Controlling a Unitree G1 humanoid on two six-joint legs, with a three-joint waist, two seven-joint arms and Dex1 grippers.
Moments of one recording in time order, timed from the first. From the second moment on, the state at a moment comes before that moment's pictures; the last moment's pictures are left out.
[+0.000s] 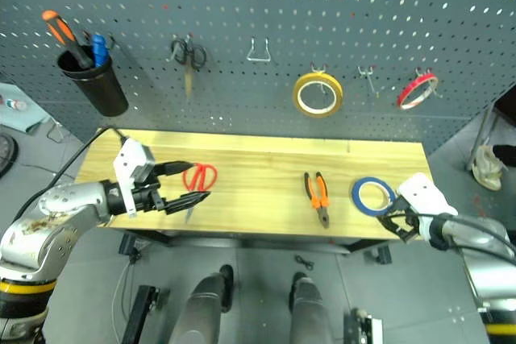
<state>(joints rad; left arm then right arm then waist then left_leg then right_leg) -0.36 0.71 0.01 -0.34 -0.58 0.63 -0.91 -0.16 -0.90 -0.10 -0.01 0.12 0.53 0.77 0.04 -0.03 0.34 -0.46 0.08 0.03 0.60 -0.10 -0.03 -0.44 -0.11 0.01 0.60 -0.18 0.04</state>
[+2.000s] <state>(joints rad) -0.80 0.38 0.15 -0.14 -1.14 0.96 -0.73 -0.41 -0.74 -0.08 -0.11 -0.26 0.15 0.37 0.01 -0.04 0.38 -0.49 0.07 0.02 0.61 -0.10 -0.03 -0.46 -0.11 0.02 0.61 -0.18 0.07</state>
